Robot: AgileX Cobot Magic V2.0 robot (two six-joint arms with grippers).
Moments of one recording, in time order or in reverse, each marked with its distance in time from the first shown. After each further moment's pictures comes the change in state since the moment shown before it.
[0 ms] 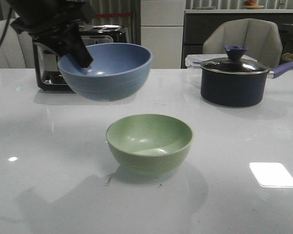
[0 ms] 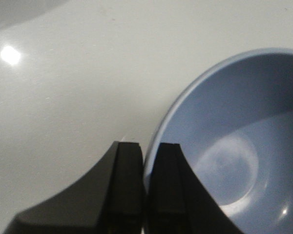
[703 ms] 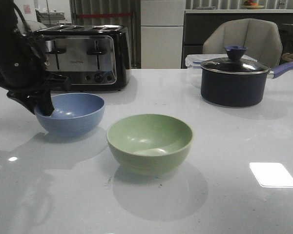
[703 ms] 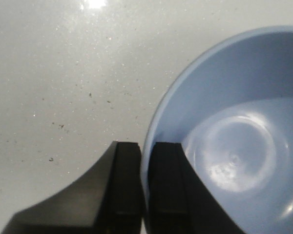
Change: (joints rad) left arm 0.158 0.254 0.000 0.353 -0.200 -0.407; right arm 0.000 0.000 0.000 0.000 -0.002 0.000
